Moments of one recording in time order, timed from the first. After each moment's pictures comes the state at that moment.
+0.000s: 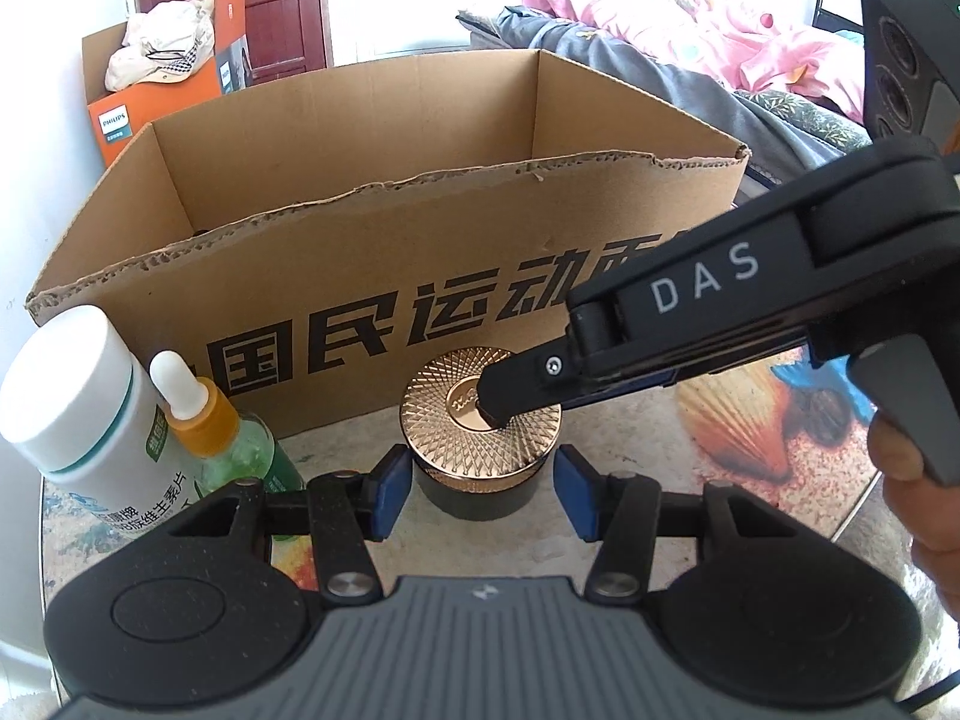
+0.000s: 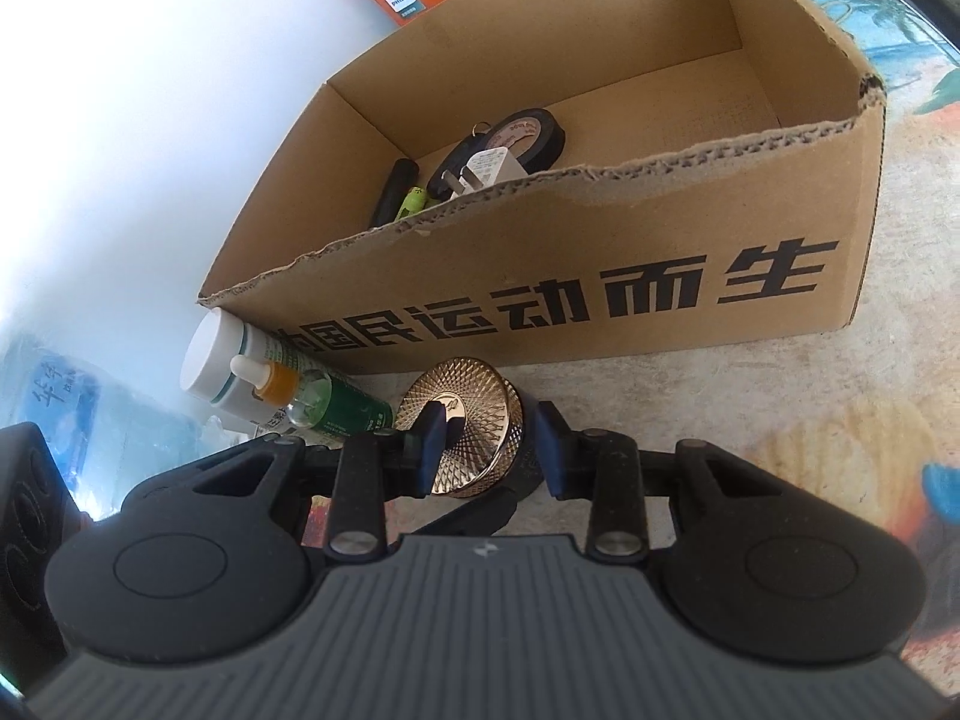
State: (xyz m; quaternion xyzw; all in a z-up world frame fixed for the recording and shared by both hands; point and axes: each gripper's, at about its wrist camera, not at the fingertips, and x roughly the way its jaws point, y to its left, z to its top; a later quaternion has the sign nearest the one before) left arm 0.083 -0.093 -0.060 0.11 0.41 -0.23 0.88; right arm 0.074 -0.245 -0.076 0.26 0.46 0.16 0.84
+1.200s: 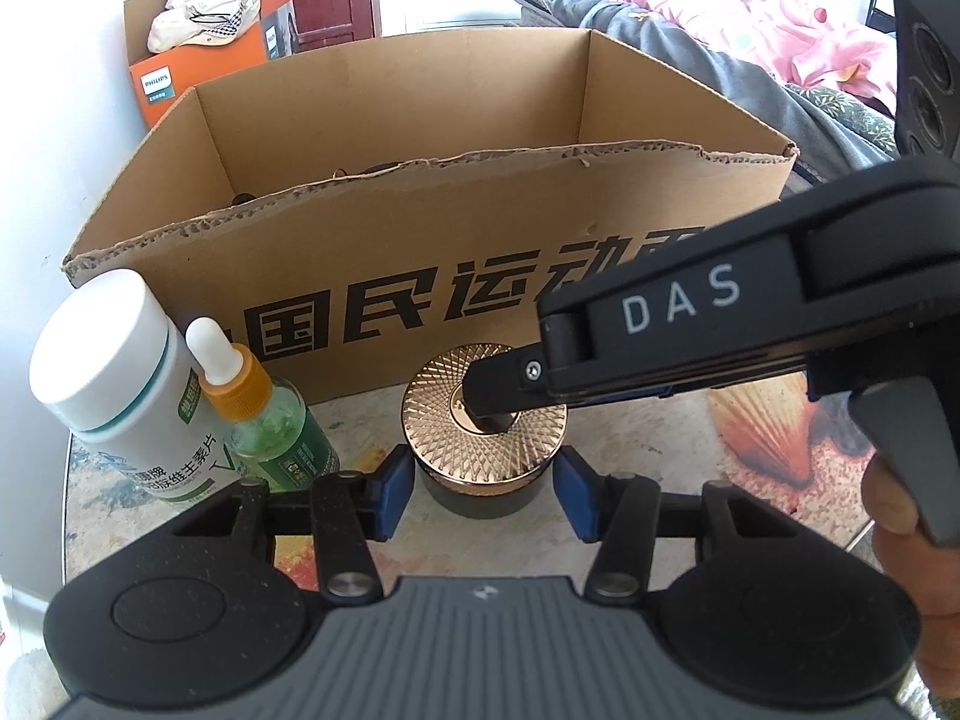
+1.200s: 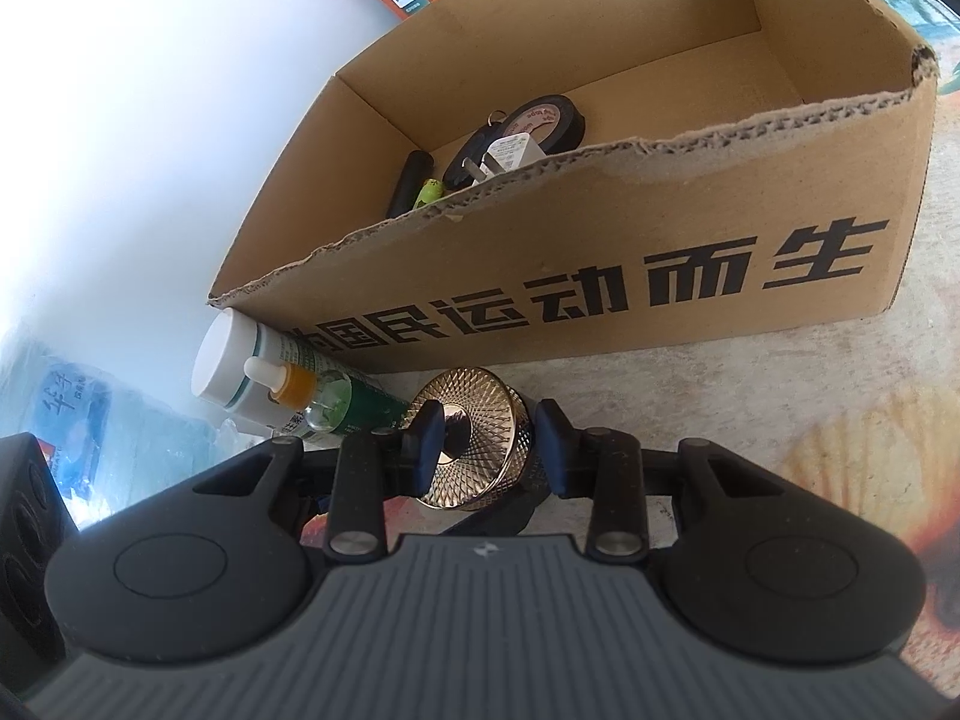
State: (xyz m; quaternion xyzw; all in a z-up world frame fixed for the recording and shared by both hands) left arm 0.082 -0.102 -0.054 0.10 0.44 -0.17 0.87; right arm 0.078 -0.228 -0.079 0.27 0.46 0.17 0.83
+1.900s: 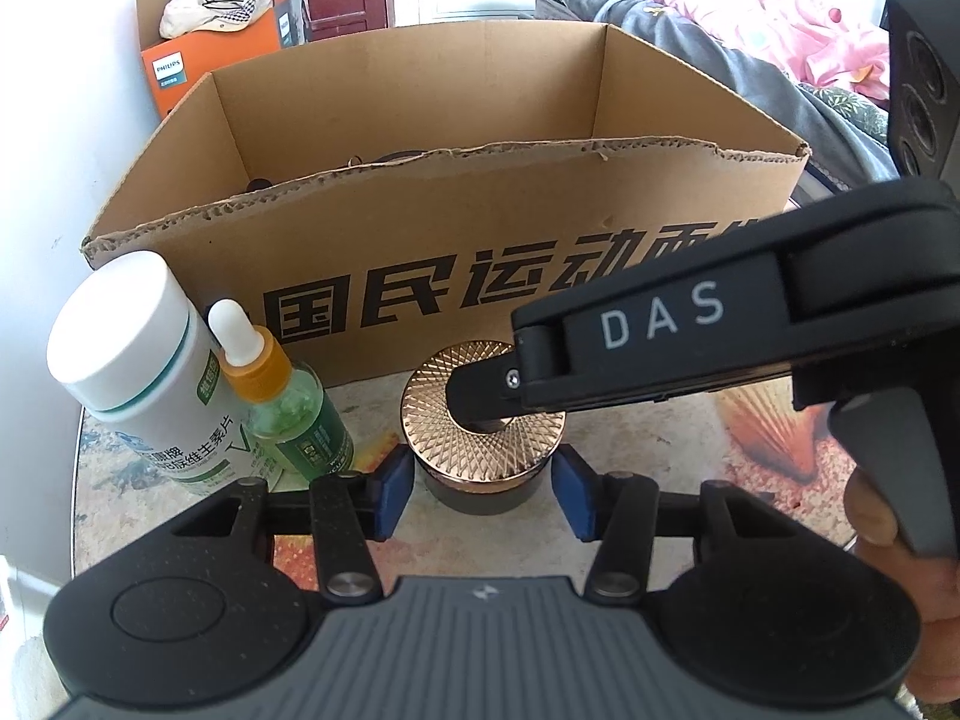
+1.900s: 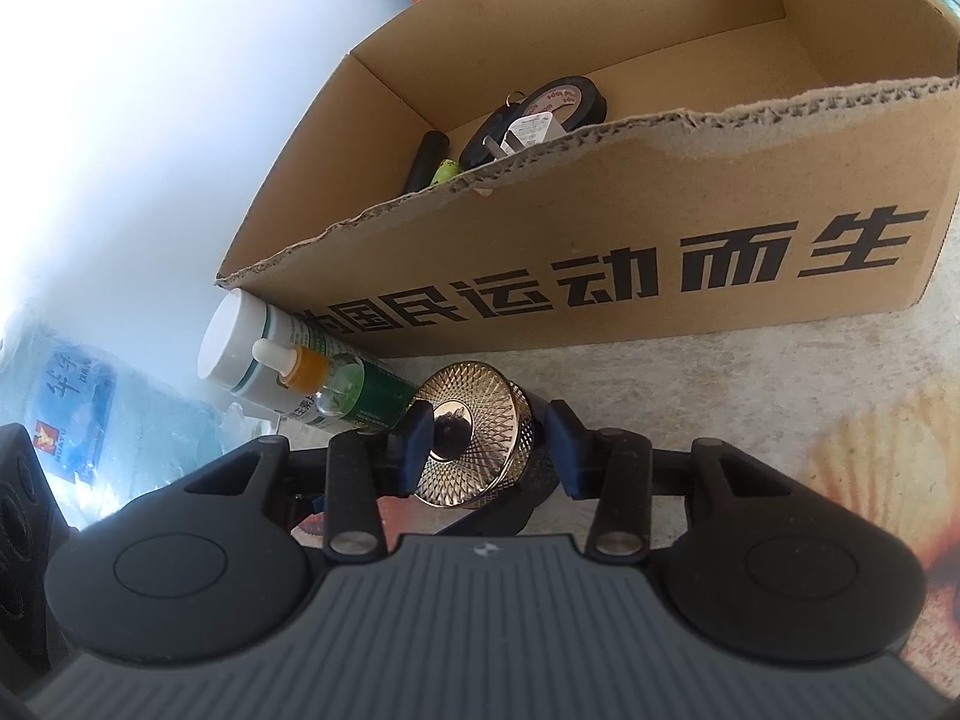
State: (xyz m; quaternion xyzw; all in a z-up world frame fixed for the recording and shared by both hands) left arm 0.075 -0.091 -0.045 0.09 0.46 -0.16 0.87; right arm 0.081 -0.221 -0.082 0.26 0.47 0.18 0.82
